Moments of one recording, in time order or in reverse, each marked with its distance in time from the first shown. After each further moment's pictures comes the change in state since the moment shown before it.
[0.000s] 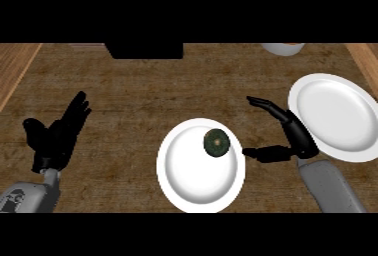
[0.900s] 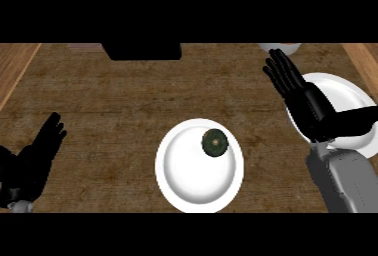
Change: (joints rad) left arm 0.214 0.099 0.005 -0.207 0.047 0.101 0.081; right arm -0.057 0.019 -0.082 -0.380 -0.431 0.100 0.643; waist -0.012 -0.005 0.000
